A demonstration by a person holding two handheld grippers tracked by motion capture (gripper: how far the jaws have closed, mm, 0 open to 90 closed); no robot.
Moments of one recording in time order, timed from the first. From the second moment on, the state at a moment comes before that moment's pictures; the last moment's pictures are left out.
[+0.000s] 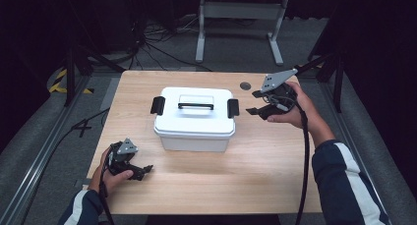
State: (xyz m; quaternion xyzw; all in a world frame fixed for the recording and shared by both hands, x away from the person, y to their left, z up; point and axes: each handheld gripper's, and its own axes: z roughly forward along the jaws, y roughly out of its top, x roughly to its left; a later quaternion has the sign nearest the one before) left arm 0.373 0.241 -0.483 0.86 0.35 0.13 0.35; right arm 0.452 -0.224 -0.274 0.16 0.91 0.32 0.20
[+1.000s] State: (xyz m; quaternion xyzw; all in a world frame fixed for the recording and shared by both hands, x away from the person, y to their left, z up) left arm 0.373 0.241 -0.483 0.86 0.35 0.13 0.35; right arm 0.463 -0.138 -0.272 0.07 0.94 0.28 0.18
